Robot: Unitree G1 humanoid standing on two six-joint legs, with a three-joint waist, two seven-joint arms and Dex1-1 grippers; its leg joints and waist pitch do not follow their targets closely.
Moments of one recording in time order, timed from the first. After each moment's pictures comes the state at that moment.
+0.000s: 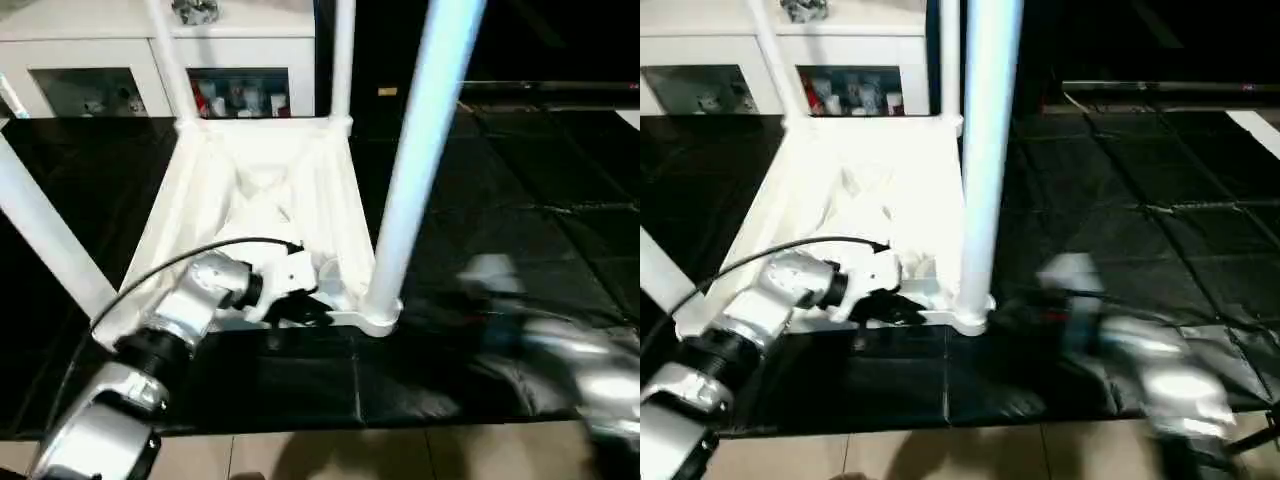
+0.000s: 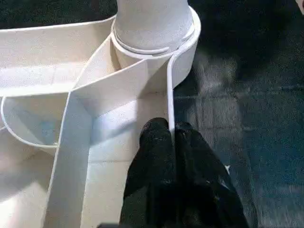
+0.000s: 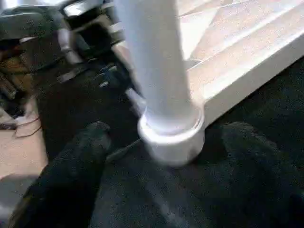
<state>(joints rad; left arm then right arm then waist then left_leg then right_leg) -0.66 0.36 -0.36 0.68 0.09 -0.07 -1.28 -0.10 -0.52 -0.10 0.03 0.39 0.44 1.19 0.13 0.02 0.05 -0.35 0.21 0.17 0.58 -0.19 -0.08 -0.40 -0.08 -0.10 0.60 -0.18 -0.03</state>
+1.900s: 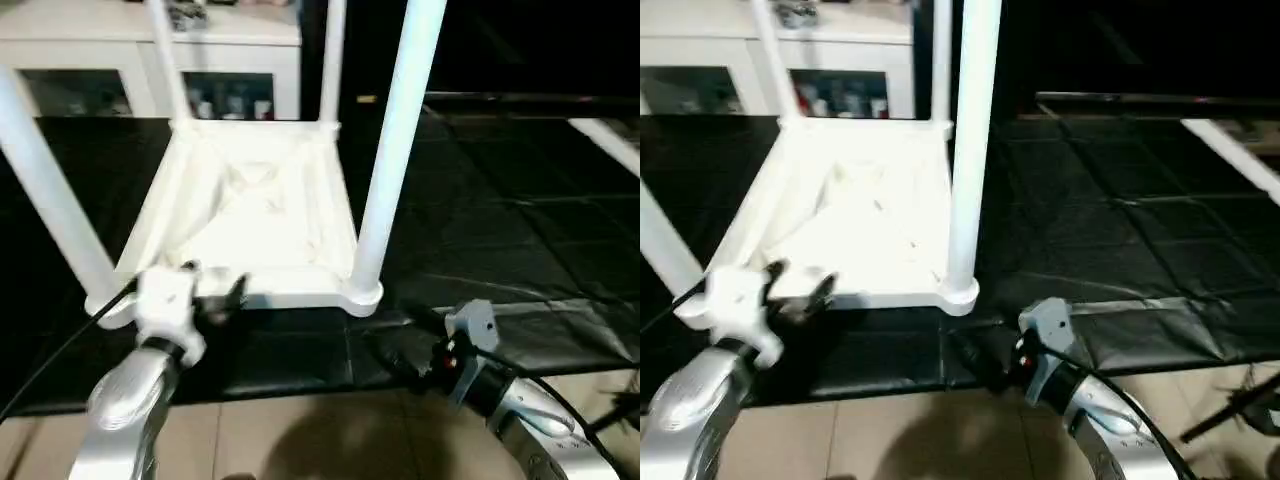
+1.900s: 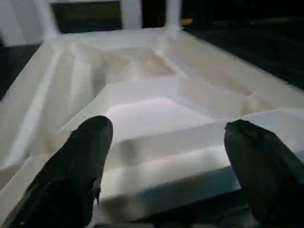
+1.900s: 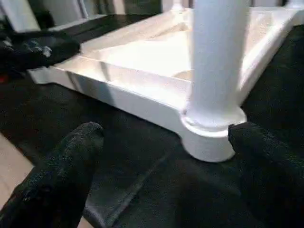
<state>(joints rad) 0.13 0.12 0.14 -0.29 -0.04 0.28 -0.31 0.16 -0.24 0.07 -0.24 0.29 0.29 0.71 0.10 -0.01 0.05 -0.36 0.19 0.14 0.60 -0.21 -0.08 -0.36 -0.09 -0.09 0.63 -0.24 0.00</state>
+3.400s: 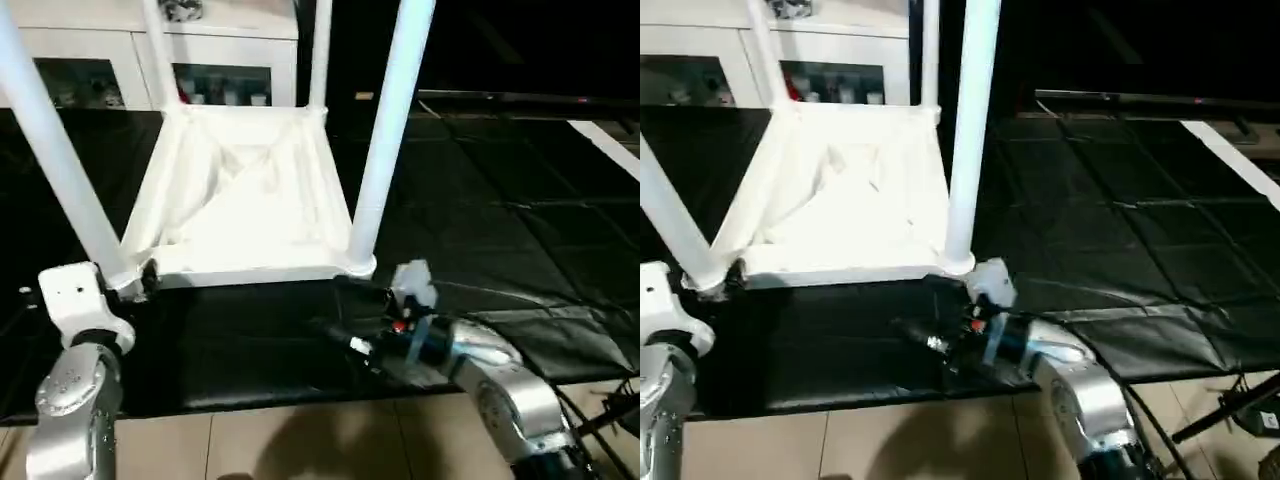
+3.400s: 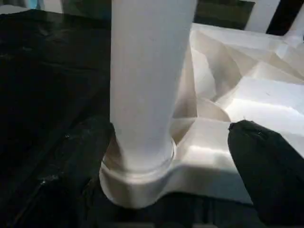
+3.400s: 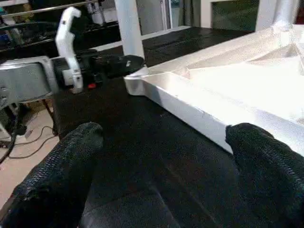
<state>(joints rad) -0.05 0.16 0.39 -0.07 -0.15 0.28 -0.10 -0.20 -0.22 0.20 0.04 0.36 0.26 0.92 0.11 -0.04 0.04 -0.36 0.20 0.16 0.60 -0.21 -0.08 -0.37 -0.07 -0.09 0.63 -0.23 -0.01</state>
